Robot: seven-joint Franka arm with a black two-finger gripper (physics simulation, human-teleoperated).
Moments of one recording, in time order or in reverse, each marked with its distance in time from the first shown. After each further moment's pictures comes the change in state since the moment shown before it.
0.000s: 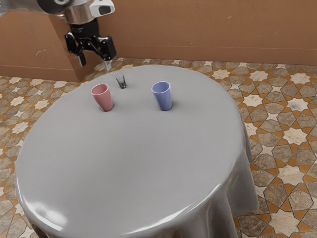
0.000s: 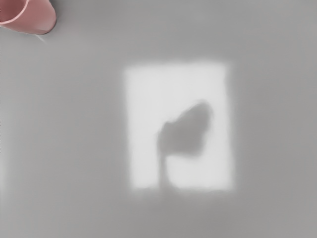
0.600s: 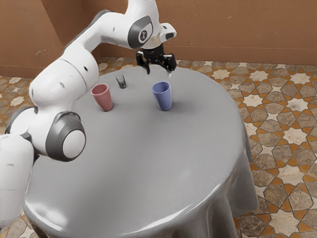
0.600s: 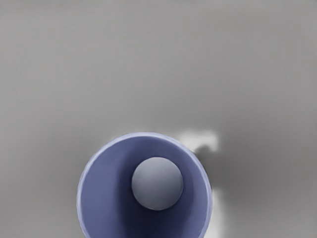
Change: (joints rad) arm -0.027 0.839 -0.008 0.730 0.001 0.259 -0.066
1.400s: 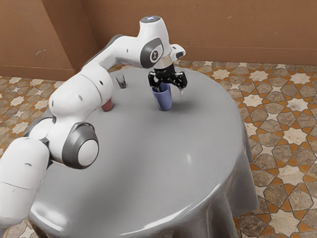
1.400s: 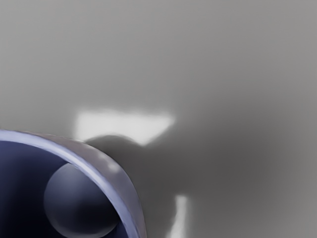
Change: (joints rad) arm 0.004 0.174 -0.019 0.084 -0.077 0.041 -0.095
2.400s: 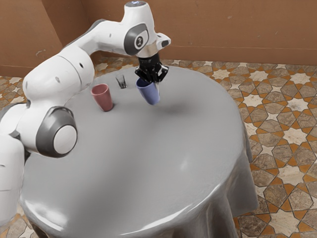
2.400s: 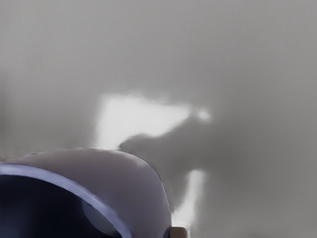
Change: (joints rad) arm 0.013 -0.285 0.040 -0.319 0.012 -0.008 -0.061
